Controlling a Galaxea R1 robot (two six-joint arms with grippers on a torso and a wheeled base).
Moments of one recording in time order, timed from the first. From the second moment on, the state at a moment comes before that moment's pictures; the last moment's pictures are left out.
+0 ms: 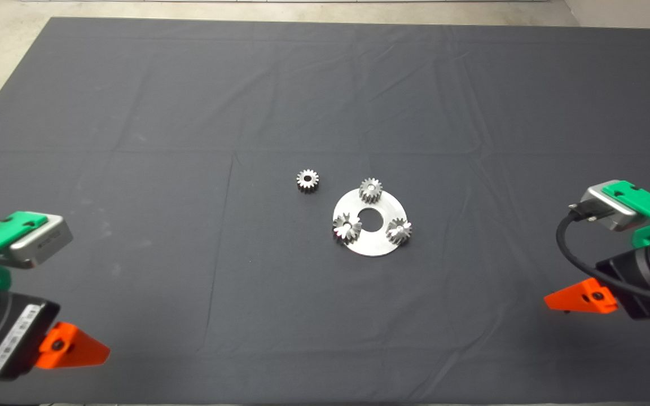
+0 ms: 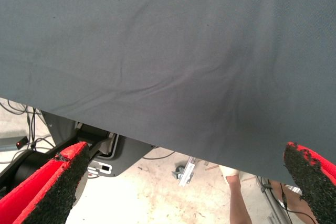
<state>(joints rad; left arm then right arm) -0.81 1.88 -0.36 -0.17 1.53 -1.37 0.67 2.06 -0.35 -0.04 -1.51 1.47</state>
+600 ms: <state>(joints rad) -0.81 1.88 -0.35 -0.17 1.53 -1.37 0.66 2.09 -0.40 -0.05 -1.51 1.44</state>
